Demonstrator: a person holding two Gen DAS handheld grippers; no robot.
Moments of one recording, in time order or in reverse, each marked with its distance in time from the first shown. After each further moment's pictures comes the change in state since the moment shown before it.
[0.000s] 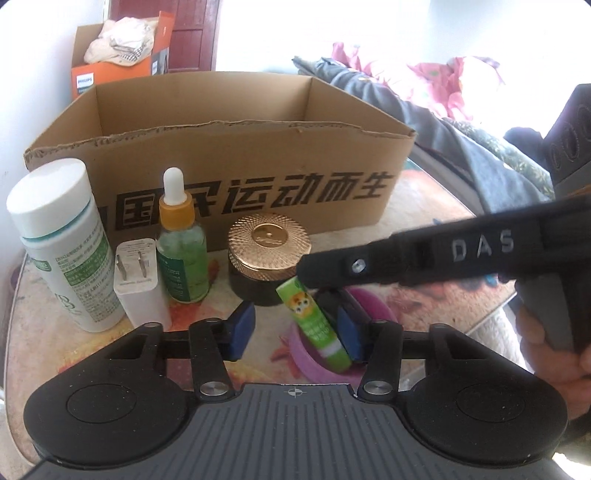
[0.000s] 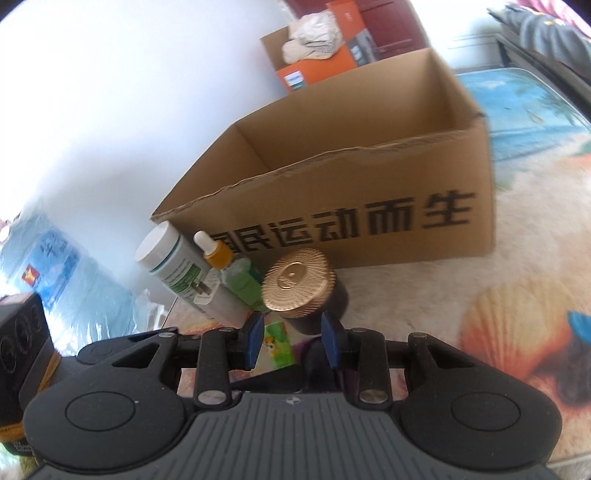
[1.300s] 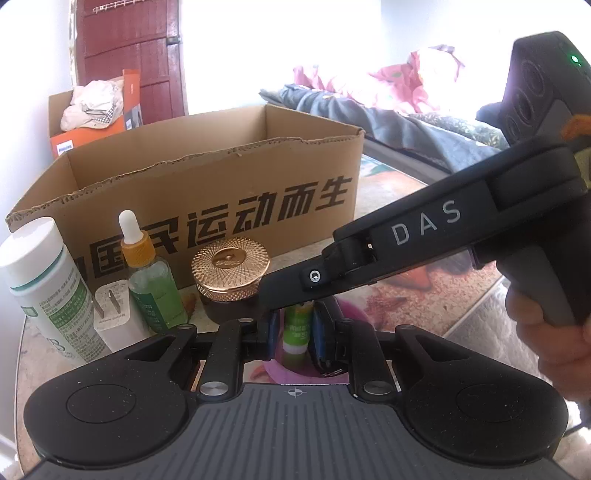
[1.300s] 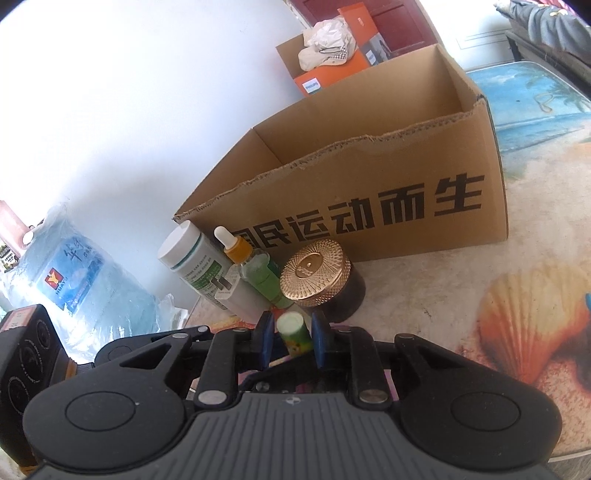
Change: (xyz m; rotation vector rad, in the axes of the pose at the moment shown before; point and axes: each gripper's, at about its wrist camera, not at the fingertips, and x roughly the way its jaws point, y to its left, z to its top) left arm -0.003 -0.028 -0.013 0.199 -0.115 0.033; right arm -0.012 -0.011 -0.016 0.065 -0.050 0.084
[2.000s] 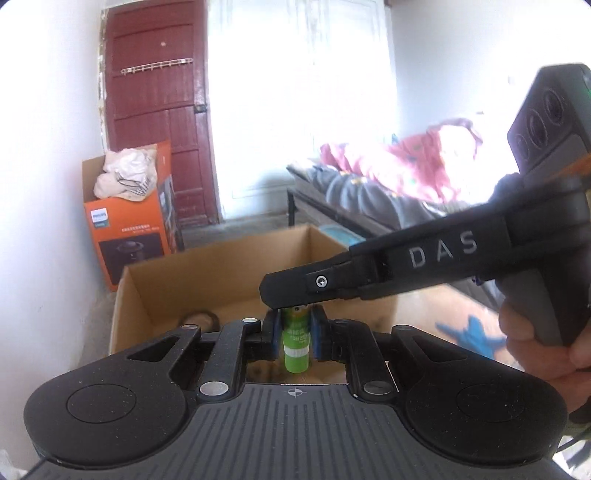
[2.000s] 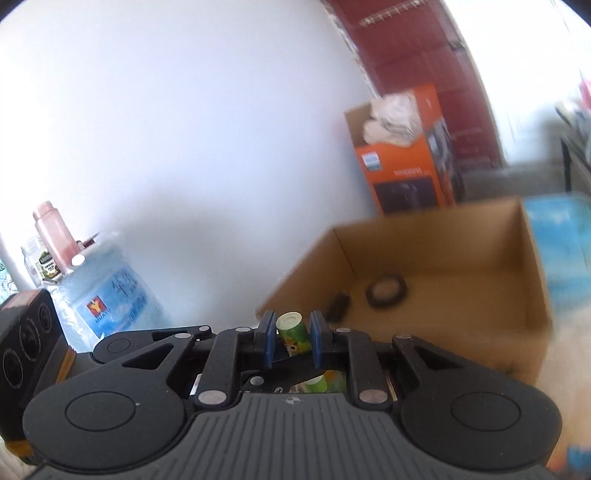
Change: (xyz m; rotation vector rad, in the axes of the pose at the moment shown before) left arm -0.065 0.032 0.088 -0.001 -0.207 0.084; right arm -0.033 0.095 0.086 -0.270 -0.182 0.089
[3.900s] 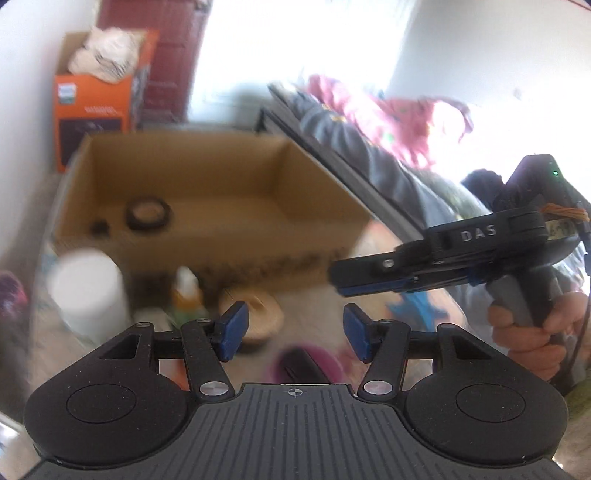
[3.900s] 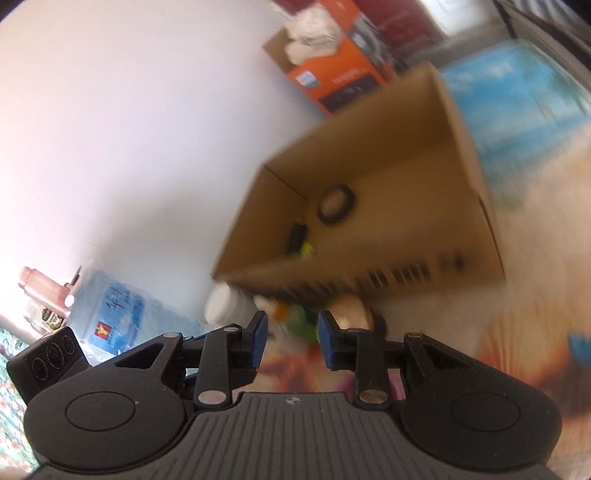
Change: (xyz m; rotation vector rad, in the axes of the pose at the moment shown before) left arm 0.015 0.013 -0.041 -0.259 0.289 -0.235; right arm -0.024 -0.106 -0.062 0.504 0.260 -0.016
